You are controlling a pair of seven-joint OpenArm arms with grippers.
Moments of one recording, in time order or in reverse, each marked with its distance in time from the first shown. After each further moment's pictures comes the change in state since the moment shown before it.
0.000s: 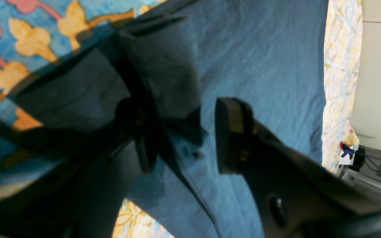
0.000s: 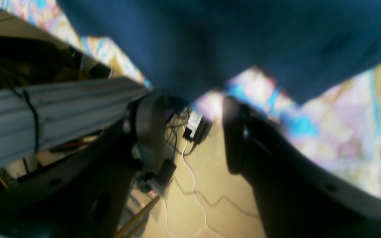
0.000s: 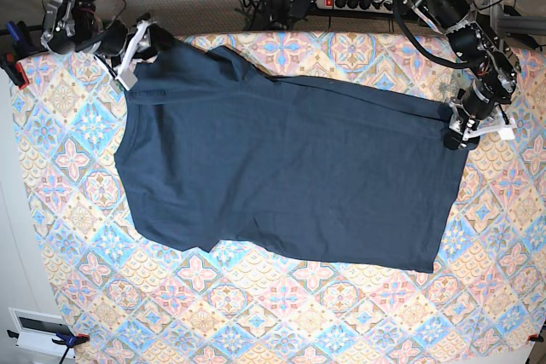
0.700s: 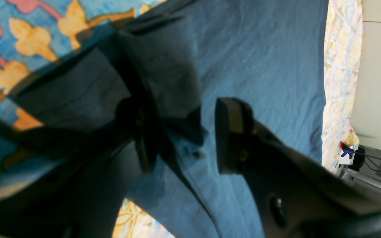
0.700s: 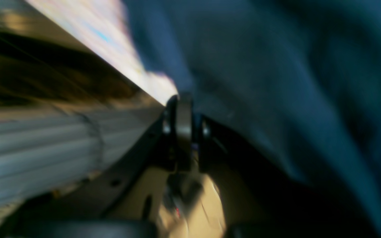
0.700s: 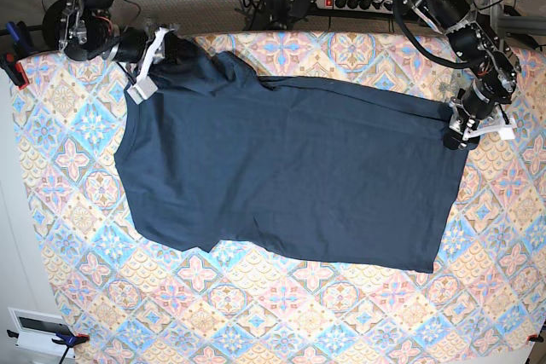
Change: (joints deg) left arm 0.0 0.0 0.0 0.0 0.0 0.0 0.1; right arm 2.3 -1.1 -4.9 -2.3 15.1 0.0 -0.1
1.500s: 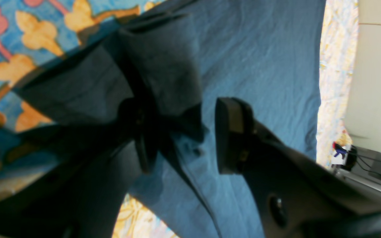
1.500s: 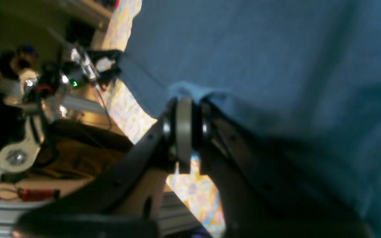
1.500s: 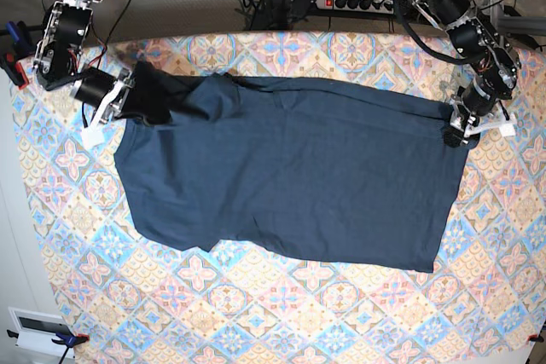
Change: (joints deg) left arm 2.0 -0.2 0.1 0.3 -4.2 0.0 -0.3; right arm 11.6 3.0 7.6 -12.3 15.1 0.0 -0.2
